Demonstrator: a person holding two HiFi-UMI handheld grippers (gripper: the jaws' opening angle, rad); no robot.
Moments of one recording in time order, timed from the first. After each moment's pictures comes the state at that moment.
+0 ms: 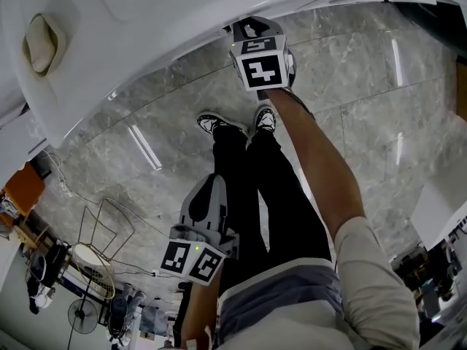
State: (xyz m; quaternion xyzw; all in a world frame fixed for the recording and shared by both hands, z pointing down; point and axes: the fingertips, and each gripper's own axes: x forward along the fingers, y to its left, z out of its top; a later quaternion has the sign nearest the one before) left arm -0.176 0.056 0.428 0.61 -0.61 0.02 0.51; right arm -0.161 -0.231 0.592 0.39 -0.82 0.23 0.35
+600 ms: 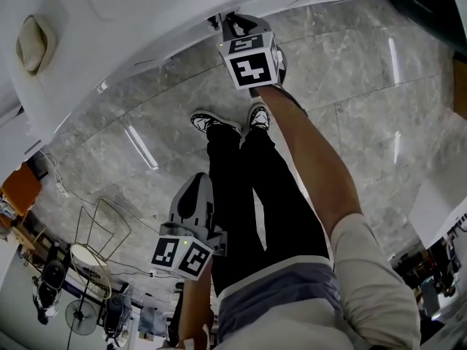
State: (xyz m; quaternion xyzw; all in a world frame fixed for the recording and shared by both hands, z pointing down) left arm -0.176 0.075 0.442 0.60 -0.61 0.05 0.52; right arm -0.159 -0.222 0.593 0.37 -0.83 0.22 0.34
